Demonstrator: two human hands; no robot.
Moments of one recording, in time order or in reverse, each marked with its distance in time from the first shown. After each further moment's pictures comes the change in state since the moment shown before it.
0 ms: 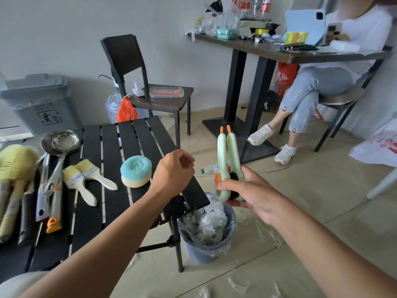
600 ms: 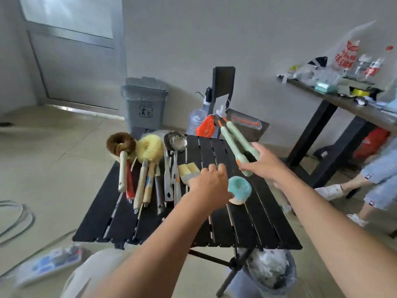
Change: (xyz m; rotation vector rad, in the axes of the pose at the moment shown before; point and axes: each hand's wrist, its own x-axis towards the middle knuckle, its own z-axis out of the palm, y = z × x) left_hand -0.046 -0.057 -0.171 0.541 -0.112 -0.075; right_hand 0.101 -0.128 0.205 -0.866 0.001 -0.343
